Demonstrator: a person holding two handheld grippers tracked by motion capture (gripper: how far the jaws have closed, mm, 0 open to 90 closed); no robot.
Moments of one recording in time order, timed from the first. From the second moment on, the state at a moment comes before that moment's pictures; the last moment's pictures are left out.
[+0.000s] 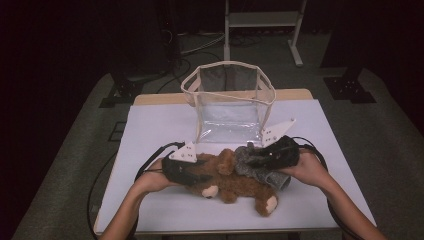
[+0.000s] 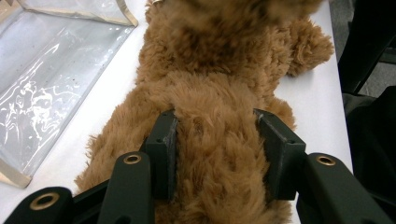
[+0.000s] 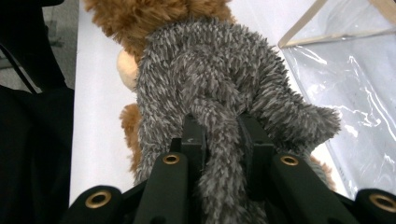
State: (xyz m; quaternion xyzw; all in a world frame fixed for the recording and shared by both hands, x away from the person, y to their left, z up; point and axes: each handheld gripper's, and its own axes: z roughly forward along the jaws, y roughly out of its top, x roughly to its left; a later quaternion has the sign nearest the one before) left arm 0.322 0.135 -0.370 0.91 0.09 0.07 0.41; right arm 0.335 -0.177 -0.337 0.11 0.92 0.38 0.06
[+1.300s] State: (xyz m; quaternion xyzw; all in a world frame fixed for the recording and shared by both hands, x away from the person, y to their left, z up) left arm 0.311 0.141 -0.376 0.90 0.06 0.07 0.44; right arm 0.319 -0.235 -0.347 0.16 0.86 0.47 0.02
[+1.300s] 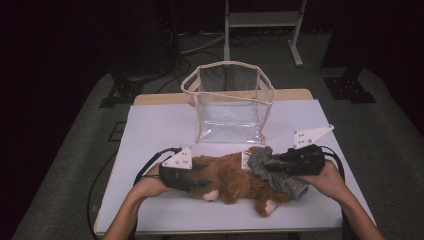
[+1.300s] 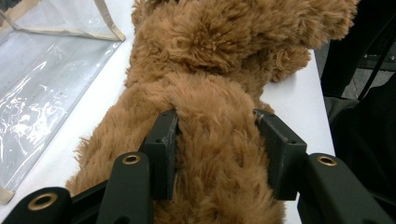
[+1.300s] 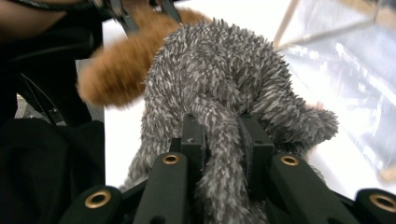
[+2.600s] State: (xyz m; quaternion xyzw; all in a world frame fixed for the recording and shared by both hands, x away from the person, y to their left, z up) left arm 0.307 0.150 -0.382 0.88 0.06 0.10 0.45; right arm 0.351 -0.143 -0.307 0.07 0.89 0.45 0.00
